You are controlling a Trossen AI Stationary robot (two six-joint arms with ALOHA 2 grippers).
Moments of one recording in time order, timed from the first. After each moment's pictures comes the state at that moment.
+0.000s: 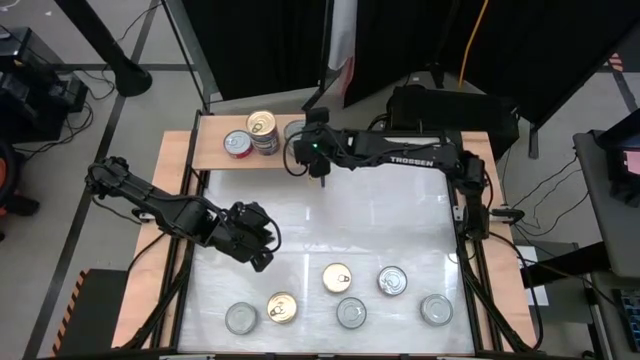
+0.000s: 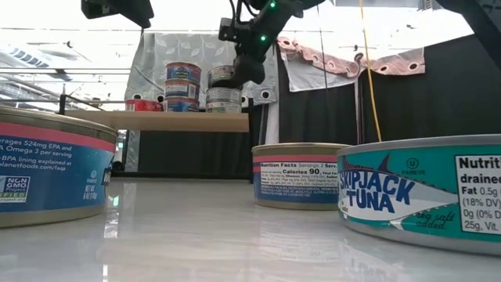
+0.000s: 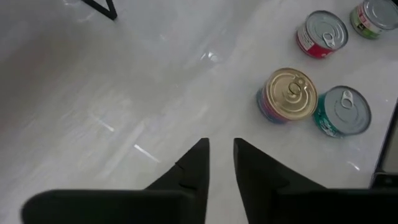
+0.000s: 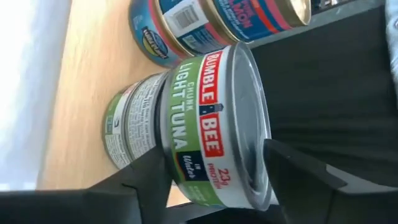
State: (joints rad) left arm -0.44 1.32 1.24 -0.95 -0.40 -0.96; right arm -0.22 1.99 1.85 -0.50 0.51 -0.75
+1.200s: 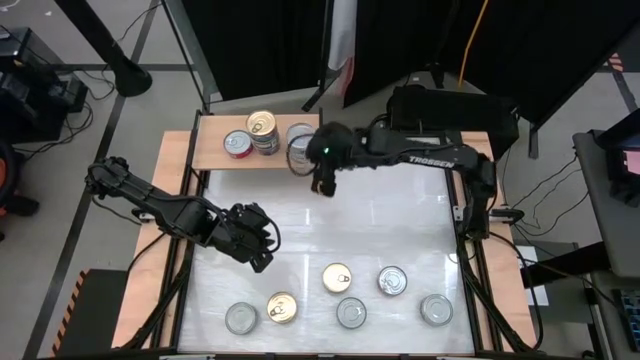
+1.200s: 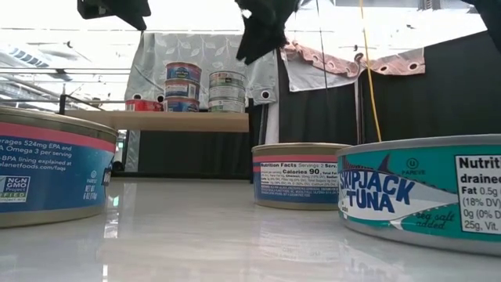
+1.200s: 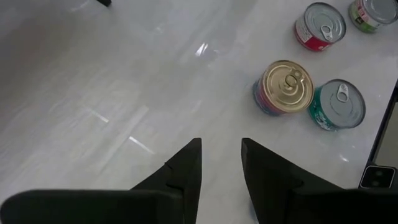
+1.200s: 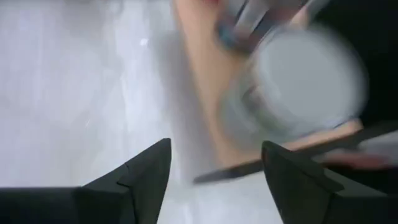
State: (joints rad) left arm -0.44 1.32 1.24 -0.96 -0.37 -0.99; right arm -0.18 1.90 1.95 -0.89 0.21 -0.04
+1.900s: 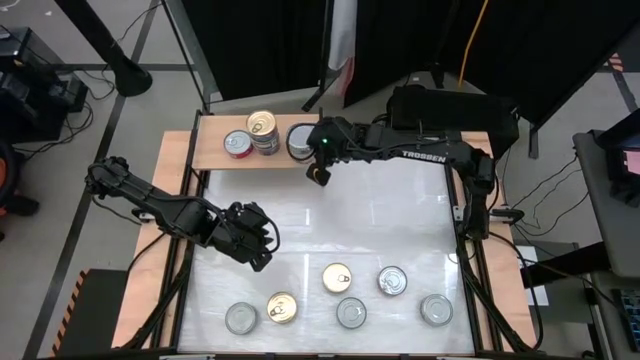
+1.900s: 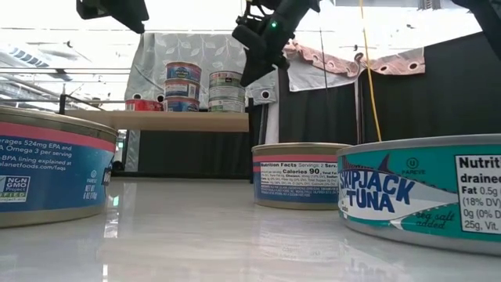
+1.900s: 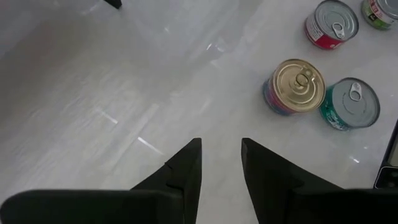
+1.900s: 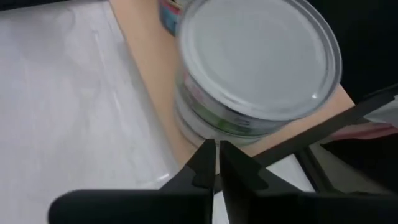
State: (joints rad) left arm -0.44 1.32 1.24 -0.99 -0.39 -0.99; right arm -0.26 1.91 1.82 -0.73 0.22 0.07
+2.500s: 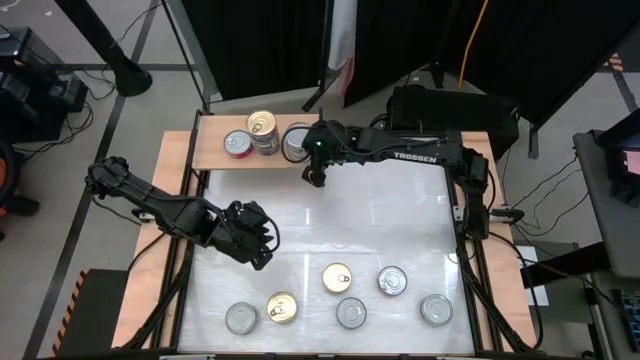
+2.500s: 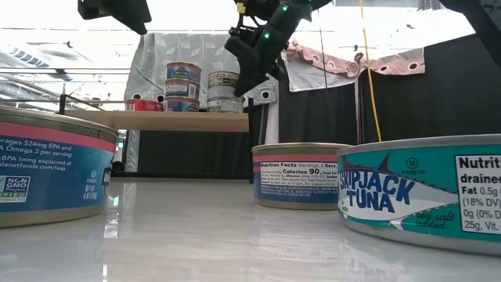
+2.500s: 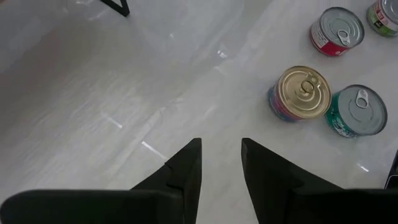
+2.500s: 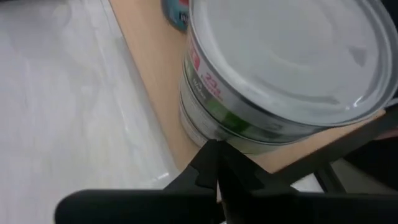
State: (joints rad) left arm -0.44 1.32 1.24 -0.99 -0.42 -0.99; right arm -0.27 1.96 1.82 -0.68 0.21 0.06
